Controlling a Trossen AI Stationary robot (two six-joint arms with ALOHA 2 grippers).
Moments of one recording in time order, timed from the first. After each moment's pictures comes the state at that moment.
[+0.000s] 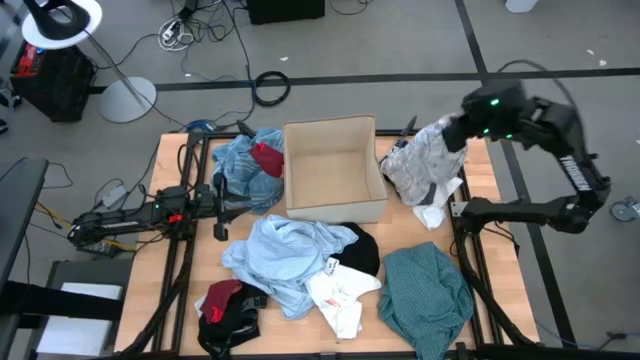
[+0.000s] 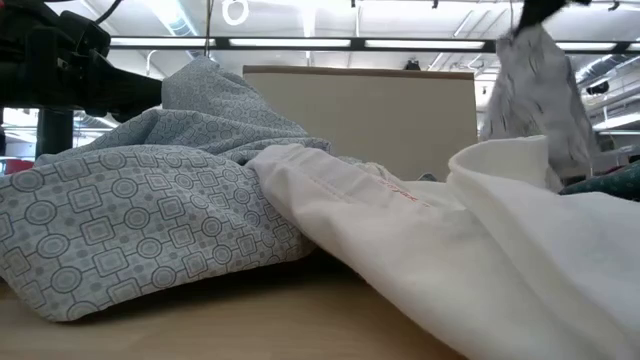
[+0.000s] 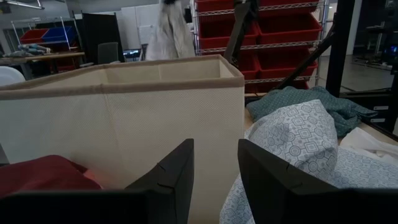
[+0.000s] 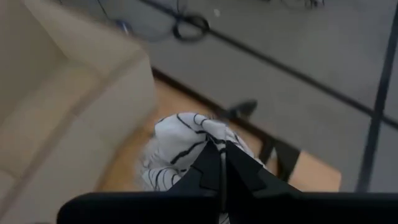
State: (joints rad) left arm 0.13 0.02 0.01 0.06 0.03 0.07; right arm -0.69 1.00 1.62 -1.39 0.29 0.16
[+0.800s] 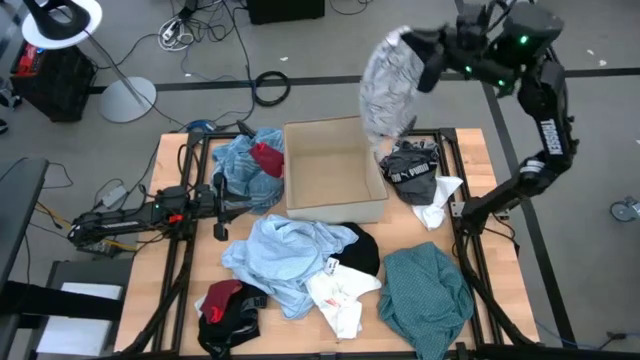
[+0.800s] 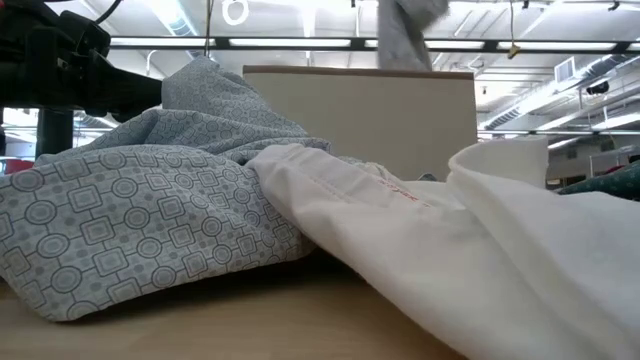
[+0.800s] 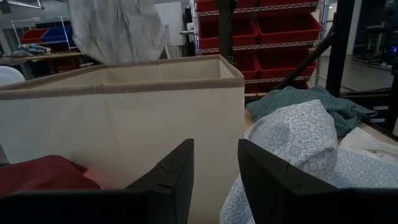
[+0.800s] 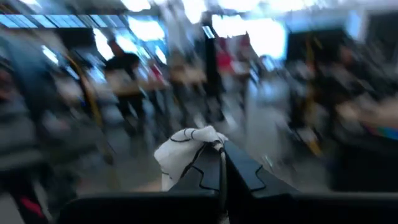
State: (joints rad) left arm 0.13 0.02 0.01 0.06 0.03 0.07; right arm -0.51 1.48 2.35 -0.77 0.00 0.06
